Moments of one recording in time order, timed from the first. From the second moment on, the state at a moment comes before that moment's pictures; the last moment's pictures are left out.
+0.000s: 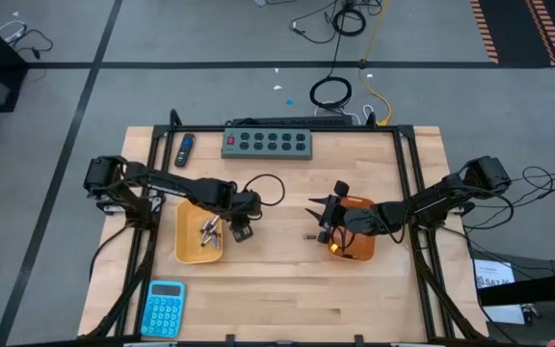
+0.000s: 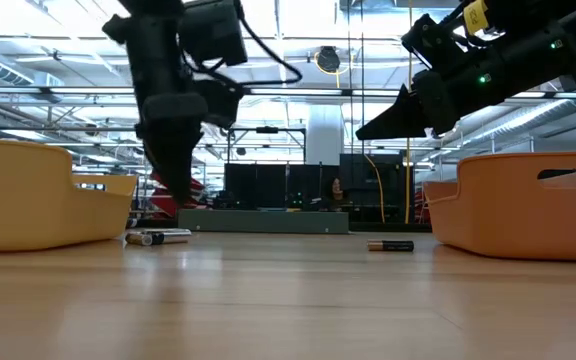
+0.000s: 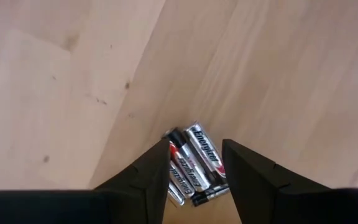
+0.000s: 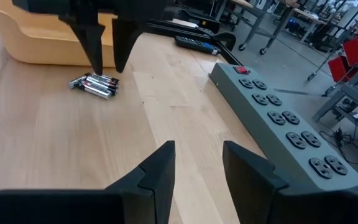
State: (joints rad) left arm -0.03 1.63 1.02 -0.70 -0.07 -0.43; right arm 0.24 1.44 0.49 0.56 0.67 -0.05
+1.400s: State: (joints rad) left arm -0.32 1.74 1.12 -0.88 -0.38 -0.56; right arm 0.16 1.43 0.56 0.51 0.60 -0.19
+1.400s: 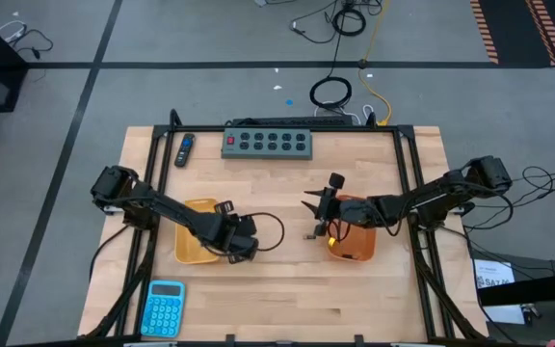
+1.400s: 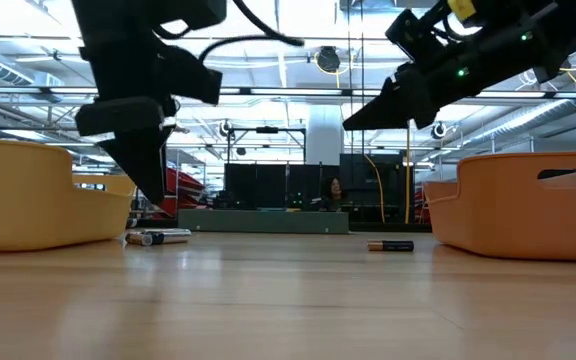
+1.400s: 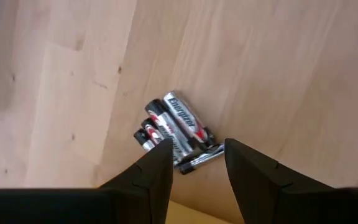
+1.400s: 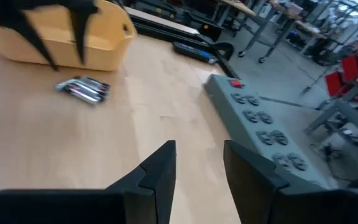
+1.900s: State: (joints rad) left arm -0.27 1.74 1.12 -0.85 -0.25 -0.74; right arm 0.08 1.43 0.56 0.59 0.46 -0.16
